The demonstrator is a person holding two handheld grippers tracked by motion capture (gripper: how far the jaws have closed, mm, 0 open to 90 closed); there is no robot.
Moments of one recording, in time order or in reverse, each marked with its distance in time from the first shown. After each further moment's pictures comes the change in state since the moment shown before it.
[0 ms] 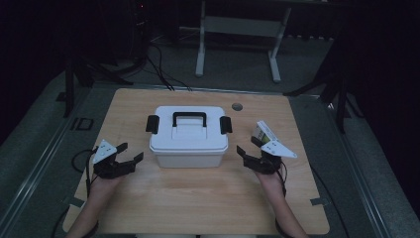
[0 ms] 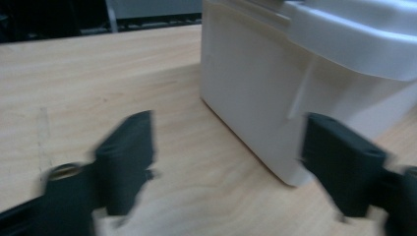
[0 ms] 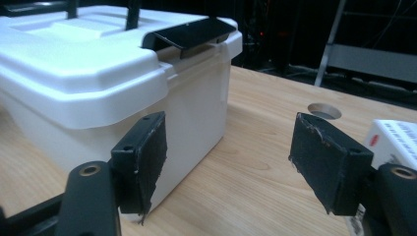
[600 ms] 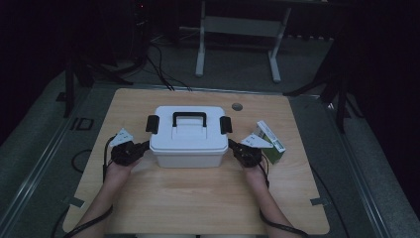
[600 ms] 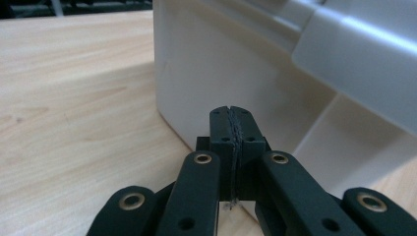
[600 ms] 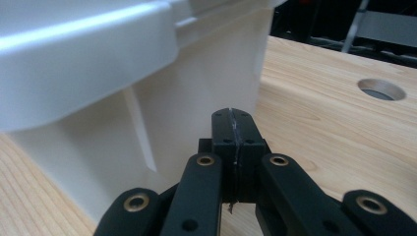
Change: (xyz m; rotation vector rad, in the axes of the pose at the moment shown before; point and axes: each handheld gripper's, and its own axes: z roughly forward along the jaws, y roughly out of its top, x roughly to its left) left arm 0.000 0.017 0.052 0.049 -0.164 -0.019; right arm 0.012 -0.013 0.062 0.115 0.056 0.001
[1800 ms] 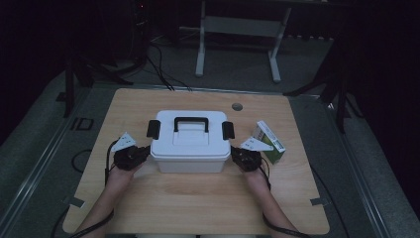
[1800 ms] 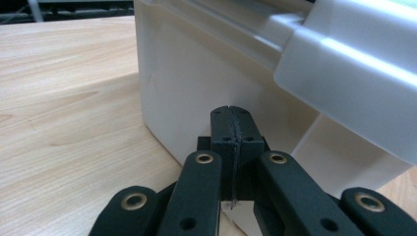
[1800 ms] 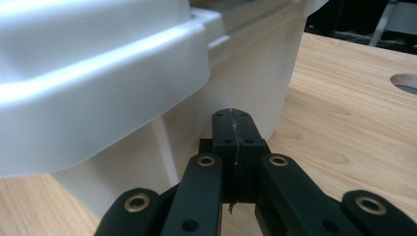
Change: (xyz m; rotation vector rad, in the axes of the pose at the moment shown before) left arm -0.017 -0.005 -0.006 -0.014 -0.046 0.018; right arm 0.010 -0.001 -0.013 0.015 0.072 0.008
